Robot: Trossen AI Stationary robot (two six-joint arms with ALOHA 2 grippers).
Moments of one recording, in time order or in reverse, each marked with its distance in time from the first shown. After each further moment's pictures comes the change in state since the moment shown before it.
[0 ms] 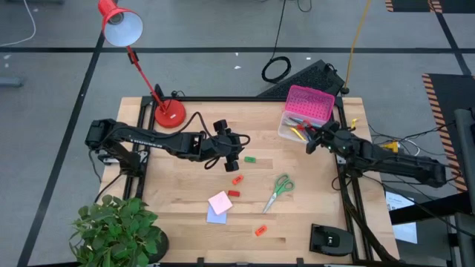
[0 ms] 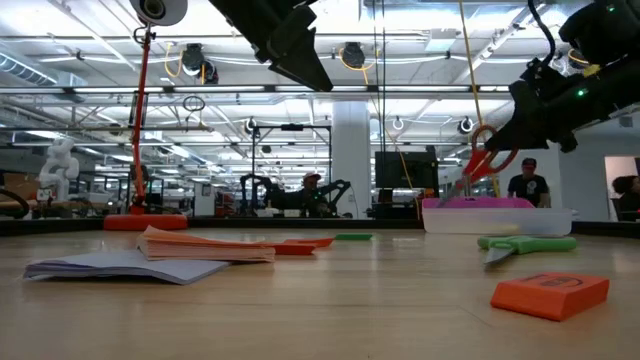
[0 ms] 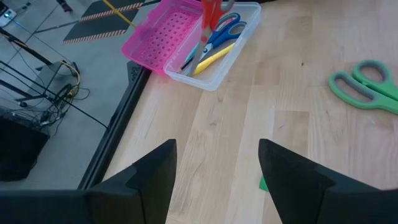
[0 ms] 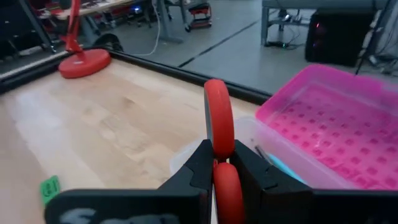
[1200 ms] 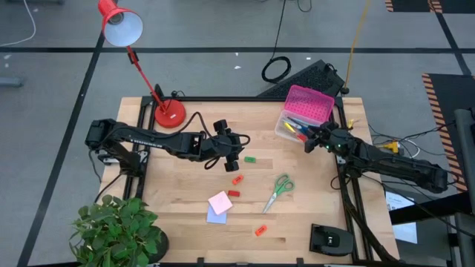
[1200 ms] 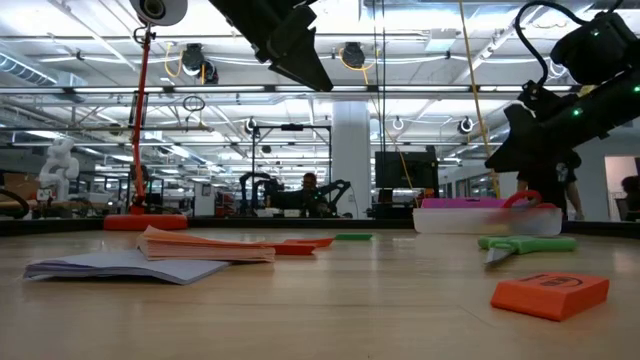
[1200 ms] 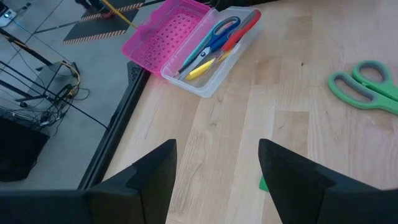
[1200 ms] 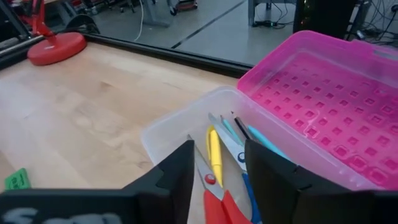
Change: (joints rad) left arm 0.000 0.000 0.000 0.001 0.000 0.000; right arm -0.113 0.048 -0.058 0.037 -0.073 0.027
